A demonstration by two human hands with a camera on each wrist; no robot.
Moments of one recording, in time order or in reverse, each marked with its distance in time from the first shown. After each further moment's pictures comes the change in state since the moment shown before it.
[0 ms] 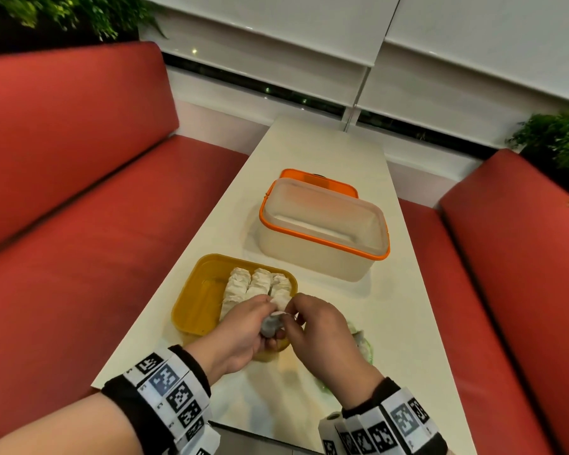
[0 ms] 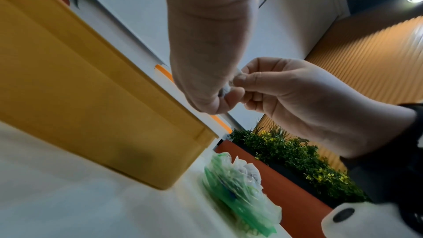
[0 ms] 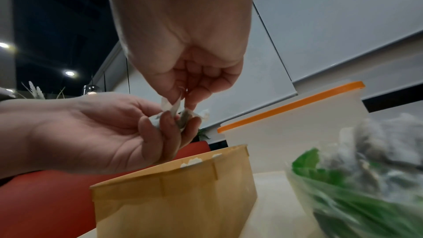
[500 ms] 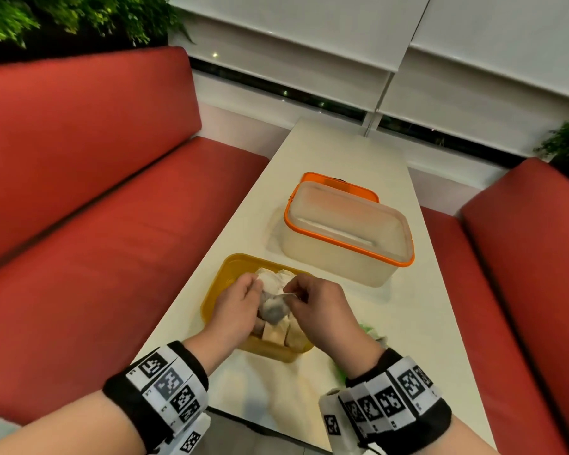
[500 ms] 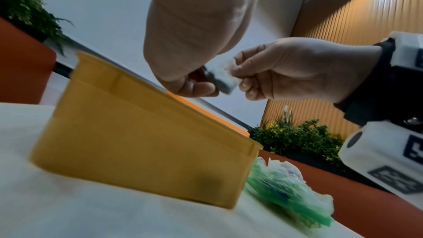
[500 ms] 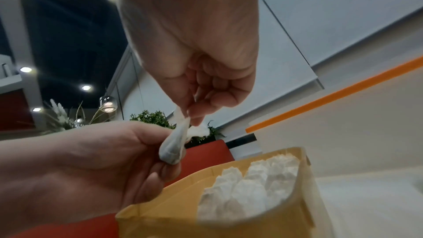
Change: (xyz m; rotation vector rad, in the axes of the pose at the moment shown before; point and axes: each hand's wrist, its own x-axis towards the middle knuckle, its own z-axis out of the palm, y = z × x) left_hand -0.009 0.013 -0.050 0.508 0.376 0.403; right_hand 0.042 -0.035 0.002 0.117 -0.129 0.147
